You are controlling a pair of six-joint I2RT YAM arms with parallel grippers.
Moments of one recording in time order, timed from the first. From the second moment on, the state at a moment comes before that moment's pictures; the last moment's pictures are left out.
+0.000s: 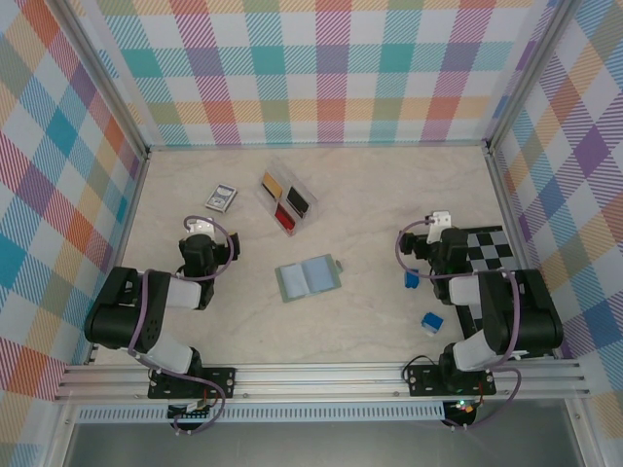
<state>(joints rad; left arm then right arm) -0.12 1.55 0.35 0.76 -0.23 -0.11 0.05 1.52 0.35 0.74 -0.06 0.00</state>
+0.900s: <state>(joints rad) -0.11 1.56 0.39 0.75 -0.25 -0.11 0.01 1.52 0.40 0.71 -0.09 0.03</state>
